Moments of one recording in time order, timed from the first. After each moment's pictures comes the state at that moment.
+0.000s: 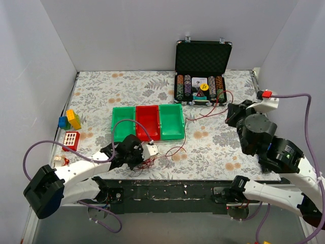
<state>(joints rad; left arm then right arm) -0.79 1.09 0.47 -0.39 0.13 0.40 1.01 0.75 1.18 -0.67 0.96 0.57</state>
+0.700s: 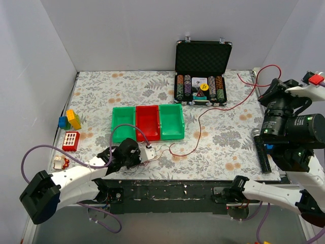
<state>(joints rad) -0.80 1.00 0.38 -0.31 -0.01 0.52 1.01 0.80 1.37 0.03 1.33 -0.26</state>
